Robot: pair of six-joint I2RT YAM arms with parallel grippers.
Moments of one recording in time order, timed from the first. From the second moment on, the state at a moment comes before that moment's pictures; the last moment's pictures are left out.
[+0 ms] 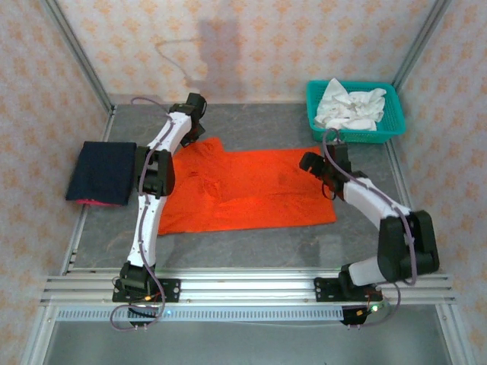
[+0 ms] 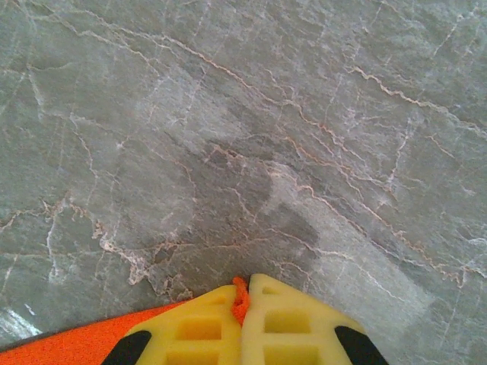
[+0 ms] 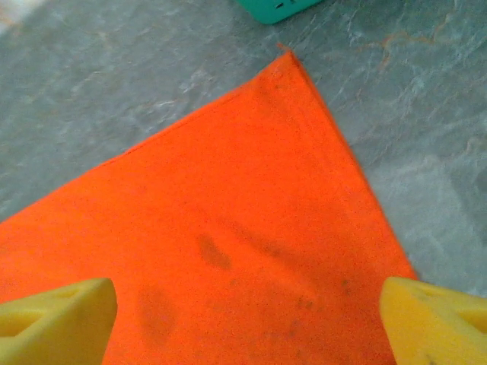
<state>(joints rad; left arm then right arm) -0.13 2.60 2.38 -1.04 -0.29 -0.92 0.19 1.47 0.88 -0.21 0.06 0.58</state>
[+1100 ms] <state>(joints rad) -0.13 2.41 2.06 -0.95 -0.20 -0.86 0.18 1.91 1.19 -0.42 0.16 0.61</state>
